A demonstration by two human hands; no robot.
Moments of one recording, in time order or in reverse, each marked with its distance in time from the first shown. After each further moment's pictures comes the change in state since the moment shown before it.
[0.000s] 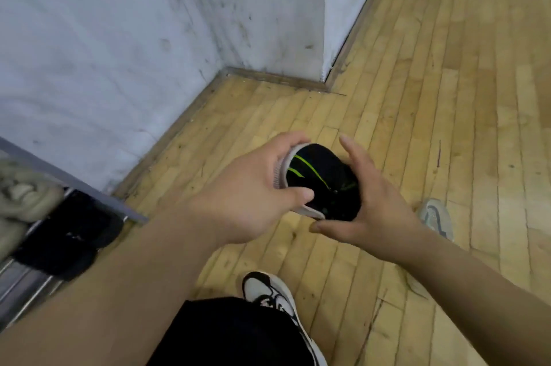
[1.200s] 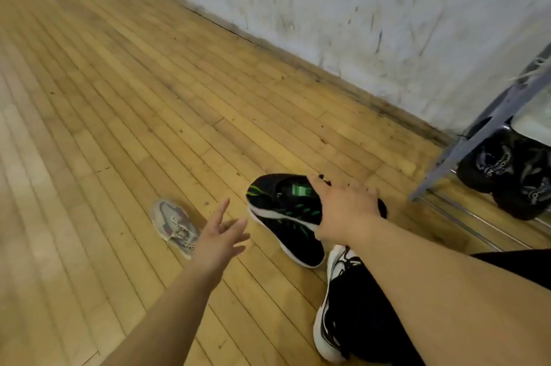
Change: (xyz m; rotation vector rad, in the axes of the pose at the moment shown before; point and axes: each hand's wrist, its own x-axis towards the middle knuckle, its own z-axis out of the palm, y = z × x) left_hand -0.745 -0.280 0.258 -1.166 2.085 -1.011; right_hand -0.352 -0.458 0.545 -0.919 -1.247 -1.364
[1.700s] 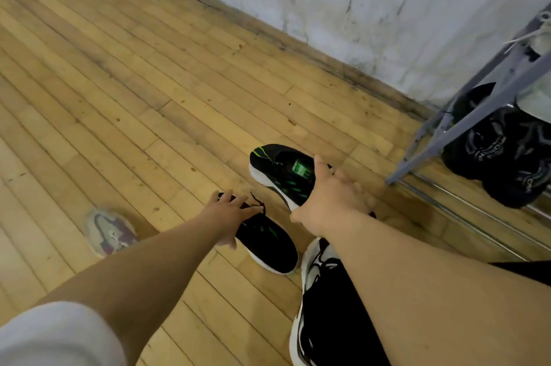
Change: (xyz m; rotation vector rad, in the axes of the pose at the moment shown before) left_hand 0.191 -0.028 0.086 1.934 -0.583 0.393; right_hand 0.064 0.038 0.017 0.362 -0.084 0.413
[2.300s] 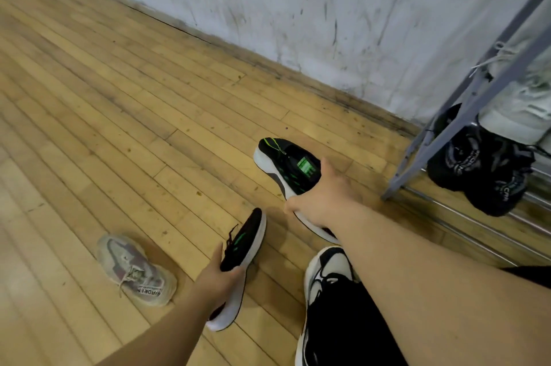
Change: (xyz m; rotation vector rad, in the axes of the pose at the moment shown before) left_hand -0.081 0.043 0.051 -1.255 0.129 -0.507; right_hand -0.008 -0.003 -0.034 0.371 0.061 -0.014
